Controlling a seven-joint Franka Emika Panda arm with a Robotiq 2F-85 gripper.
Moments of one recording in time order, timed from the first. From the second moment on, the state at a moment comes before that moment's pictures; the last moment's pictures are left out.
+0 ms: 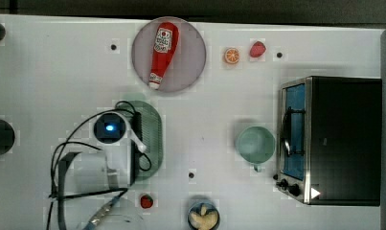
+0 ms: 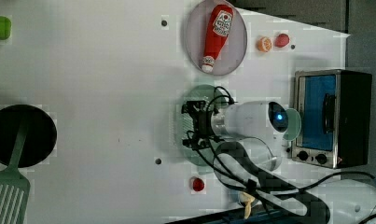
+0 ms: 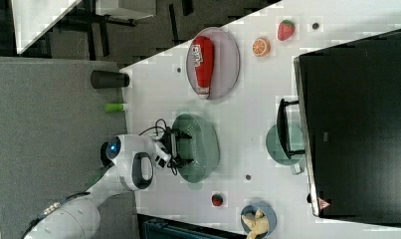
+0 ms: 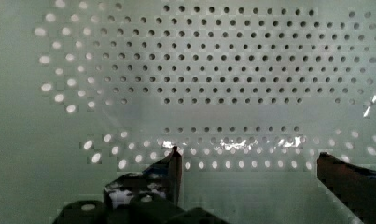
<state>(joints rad) 0.34 0.47 0.14 -2.27 0.32 1.12 0.88</state>
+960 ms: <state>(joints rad) 0.54 0.60 0.14 -2.02 0.36 1.04 1.08</state>
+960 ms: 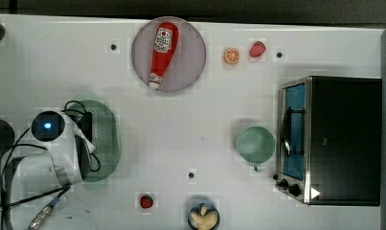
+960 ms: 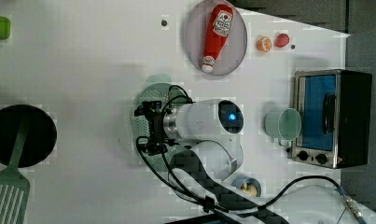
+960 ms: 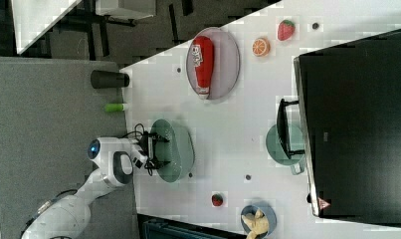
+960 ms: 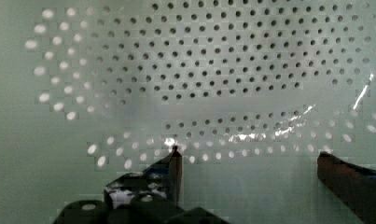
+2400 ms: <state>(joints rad) 0.69 0.36 -0.06 -2.00 0.27 0.68 0.86</state>
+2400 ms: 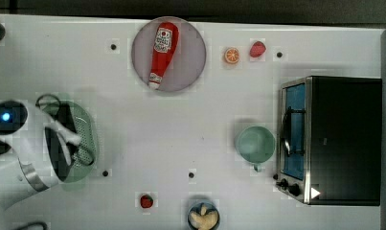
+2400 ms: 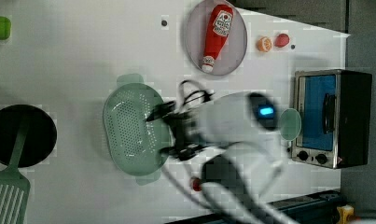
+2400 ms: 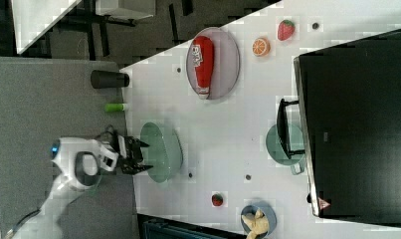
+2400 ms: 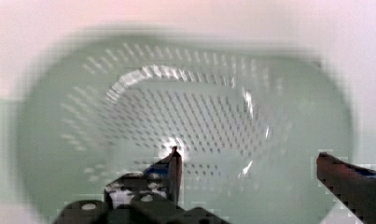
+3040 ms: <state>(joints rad) 0.57 -0.22 -0.60 -1.89 -0.08 0.29 0.23</state>
